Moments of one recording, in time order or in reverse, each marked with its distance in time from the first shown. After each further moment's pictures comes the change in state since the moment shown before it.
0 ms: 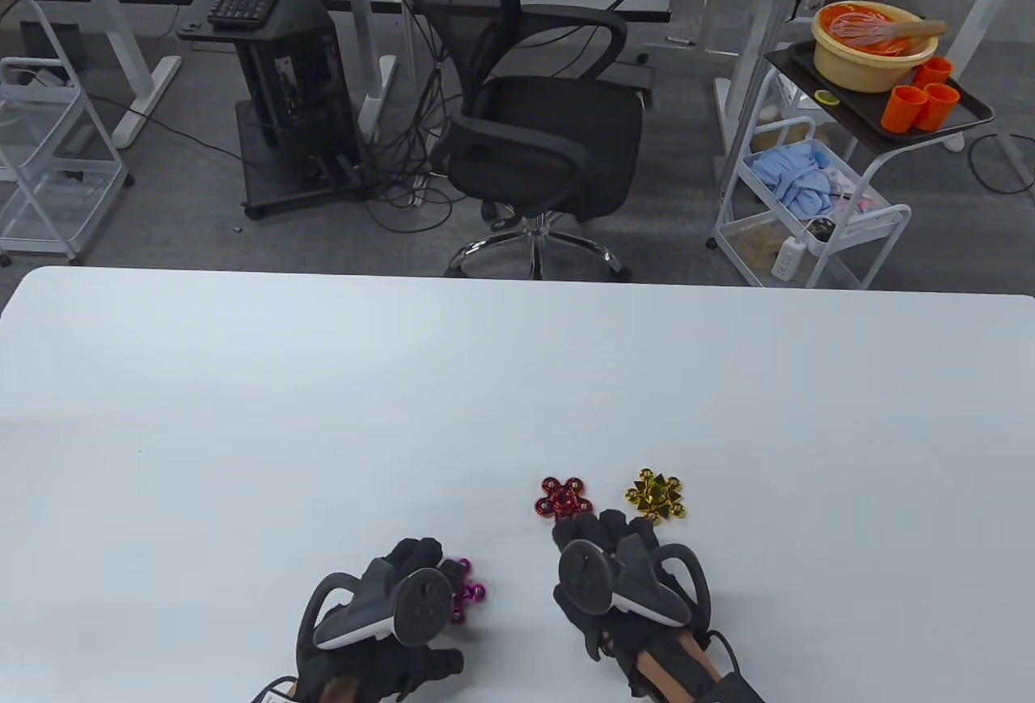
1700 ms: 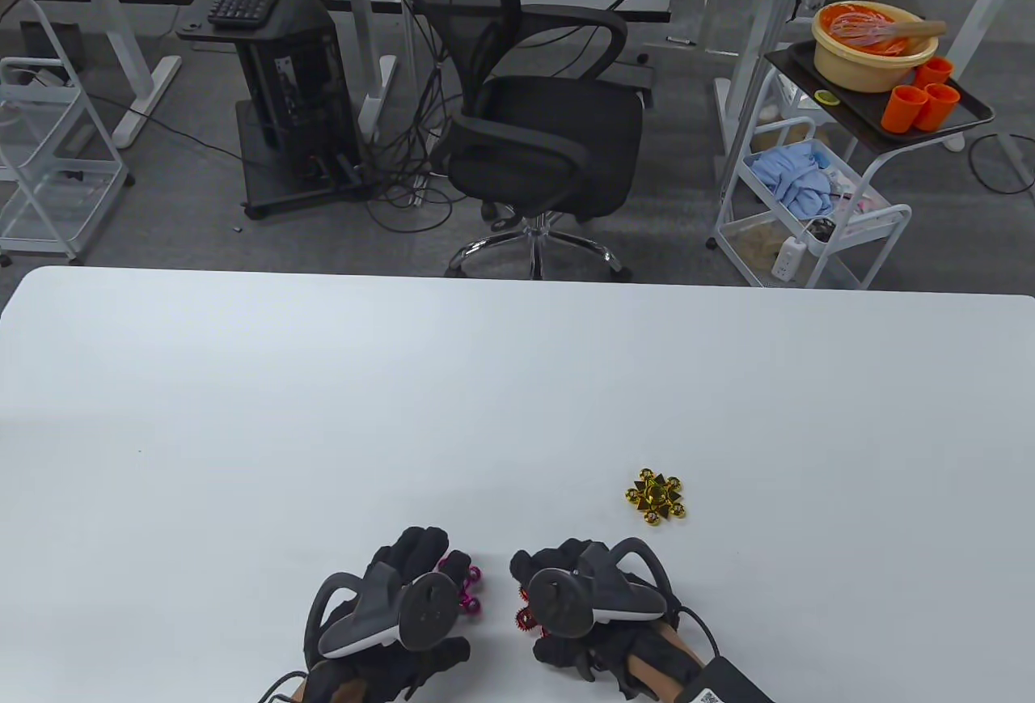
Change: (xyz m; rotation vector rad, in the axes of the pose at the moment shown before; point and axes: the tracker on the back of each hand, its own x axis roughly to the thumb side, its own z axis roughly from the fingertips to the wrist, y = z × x) left_hand 0.009 -0.002 -0.005 0.054 0.022 -0.072; right_hand 0.045 0.016 0.009 0.038 -0.434 0.026
